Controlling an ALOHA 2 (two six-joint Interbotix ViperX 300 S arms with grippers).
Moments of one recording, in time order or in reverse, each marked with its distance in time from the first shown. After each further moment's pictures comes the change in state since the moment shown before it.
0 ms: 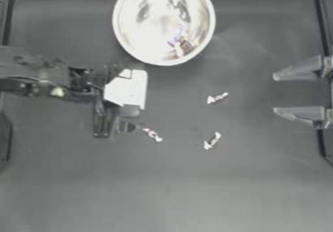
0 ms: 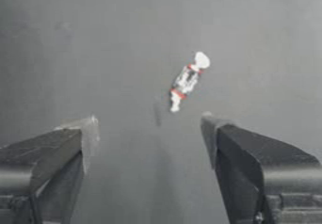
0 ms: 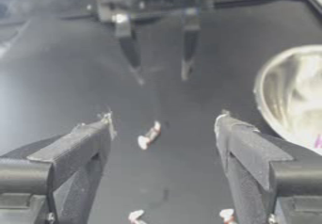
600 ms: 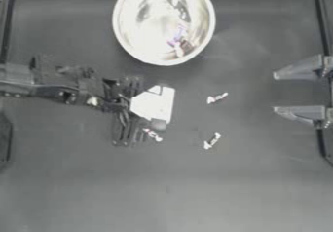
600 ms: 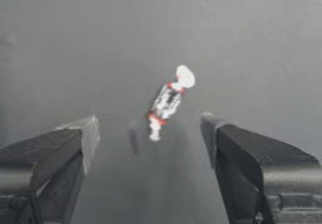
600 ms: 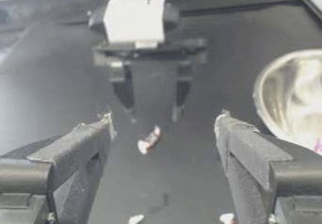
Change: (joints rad) left arm -0.052 0.181 -0.112 0.002 0.051 0.009; right arm 0.000 0.000 0.000 0.005 -0.012 -0.002
